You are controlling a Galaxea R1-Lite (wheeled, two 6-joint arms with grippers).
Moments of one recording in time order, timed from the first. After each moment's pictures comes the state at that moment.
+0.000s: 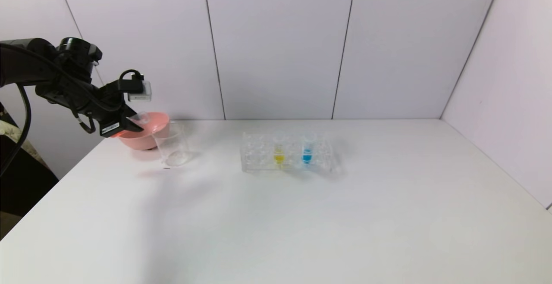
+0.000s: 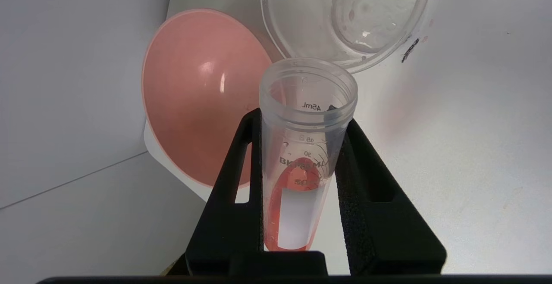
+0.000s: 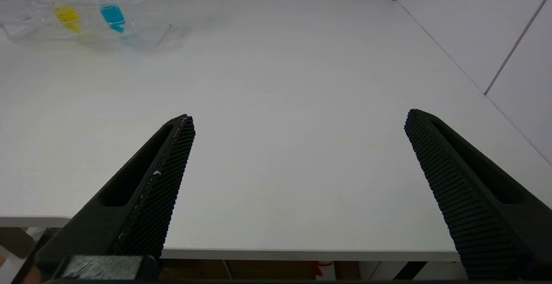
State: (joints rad) left arm 0.16 2.14 -2.02 0.76 -0.30 1.29; right arm 0.00 0.00 0.00 0.01 0.00 0.00
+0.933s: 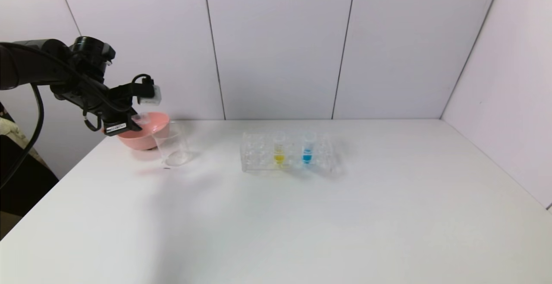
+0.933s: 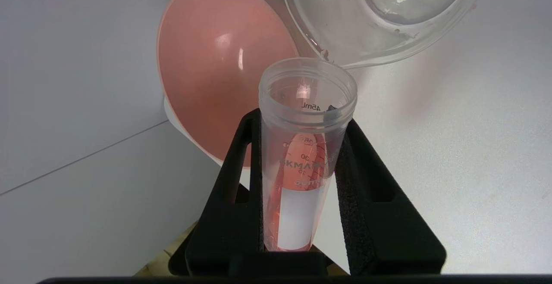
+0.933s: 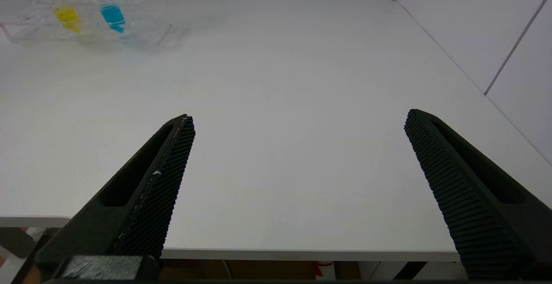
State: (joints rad) left arm 0.11 2.15 -2.02 0.72 -0.11 1.29; right arm 0.00 0.00 0.00 0.01 0.00 0.00
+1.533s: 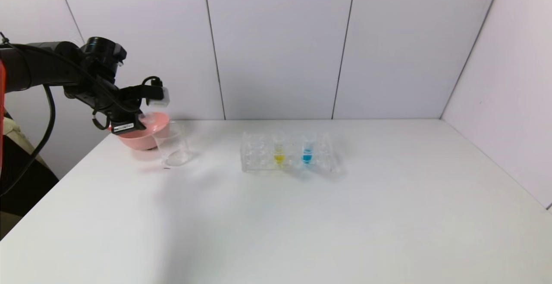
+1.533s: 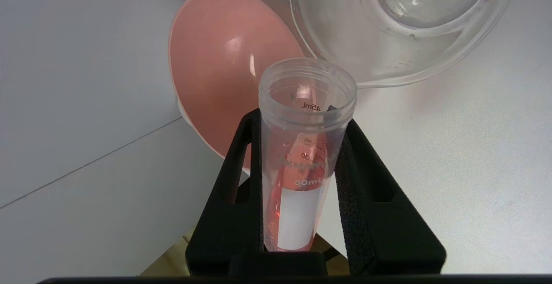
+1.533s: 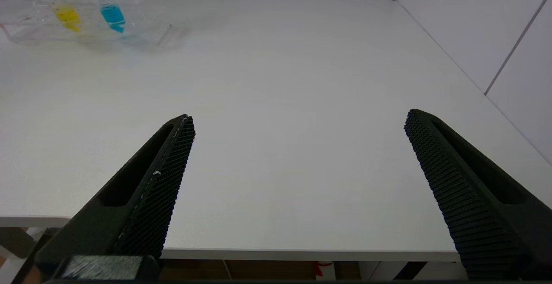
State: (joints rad) left arm 0.07 2.16 -2.02 0.69 -0.02 1.29; right arm 0.00 0.00 0.00 0.01 0.00 0.00
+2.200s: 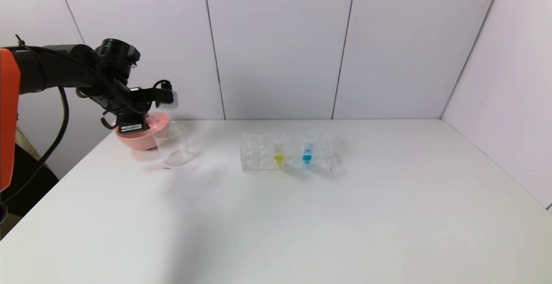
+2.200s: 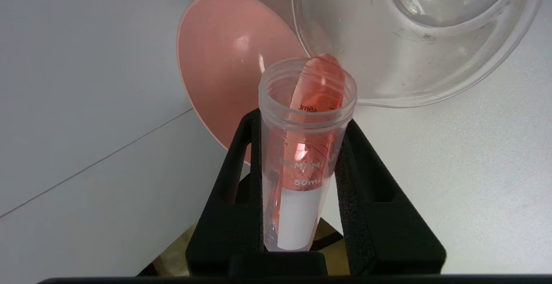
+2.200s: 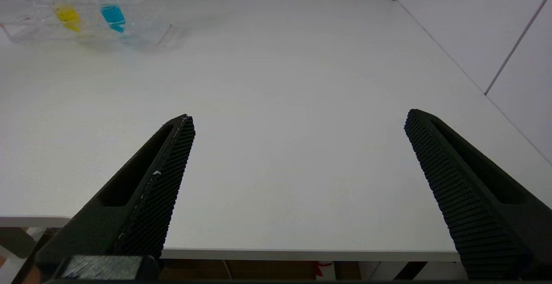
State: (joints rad) left arm 0.02 2.18 -2.02 0.66 0.10 1.29; right arm 0.00 0.00 0.00 0.01 0.00 0.00
